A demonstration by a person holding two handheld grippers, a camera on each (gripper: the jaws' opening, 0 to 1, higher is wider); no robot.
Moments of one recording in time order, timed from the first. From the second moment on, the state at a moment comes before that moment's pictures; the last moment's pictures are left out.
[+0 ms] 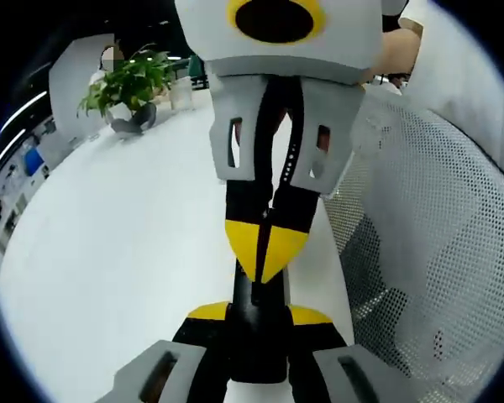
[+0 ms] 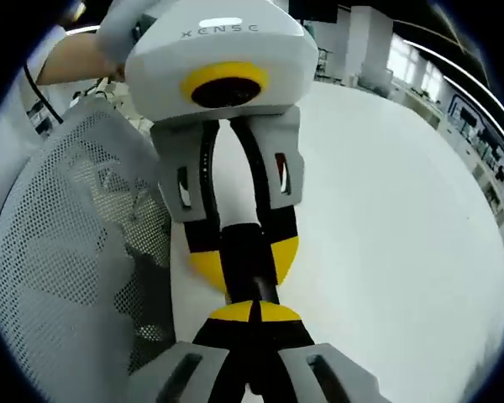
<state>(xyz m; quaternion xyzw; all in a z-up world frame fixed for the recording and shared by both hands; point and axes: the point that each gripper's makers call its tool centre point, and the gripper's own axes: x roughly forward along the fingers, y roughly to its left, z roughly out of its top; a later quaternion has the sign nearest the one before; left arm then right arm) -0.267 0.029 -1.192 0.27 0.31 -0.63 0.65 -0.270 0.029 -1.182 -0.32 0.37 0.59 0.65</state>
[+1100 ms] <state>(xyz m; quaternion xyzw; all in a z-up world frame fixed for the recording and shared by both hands) -0.268 0.029 -1.191 0.27 0.30 -0.64 0.66 -0.269 0.035 -1.186 -0.45 0.27 0.63 0.58</state>
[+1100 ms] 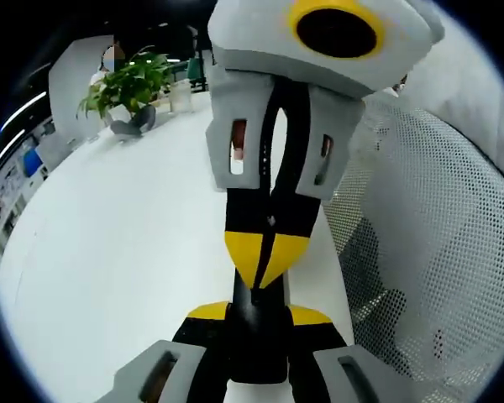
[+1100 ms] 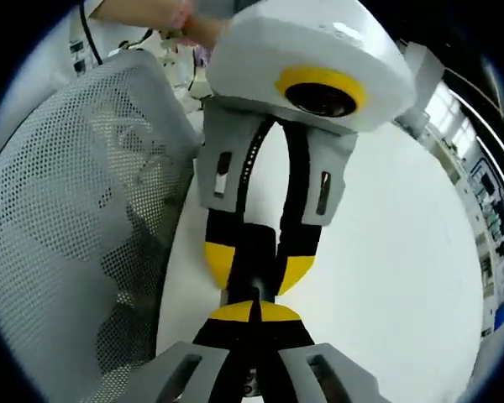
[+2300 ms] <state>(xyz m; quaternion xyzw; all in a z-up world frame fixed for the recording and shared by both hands) -0.268 0.028 -1.192 0.27 0.31 -0.64 0.65 -0.270 0.044 -1.189 -0.43 0.29 0.61 0.60</state>
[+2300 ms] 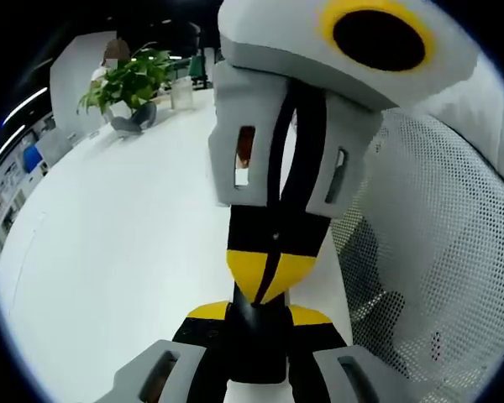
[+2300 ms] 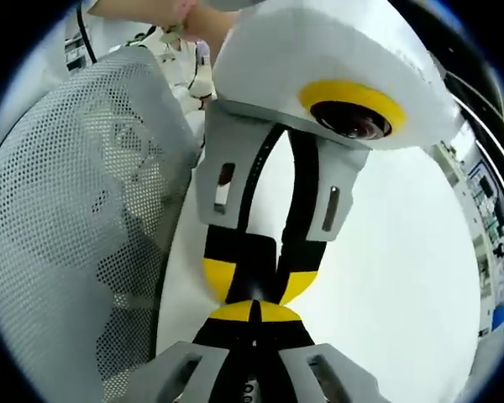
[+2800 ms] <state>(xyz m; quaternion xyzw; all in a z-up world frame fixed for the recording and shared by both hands) -0.268 0.026 -1.193 0.28 0.32 -0.63 0.65 -0.266 0.040 -1.185 -0.31 0.30 0.60 0.67</state>
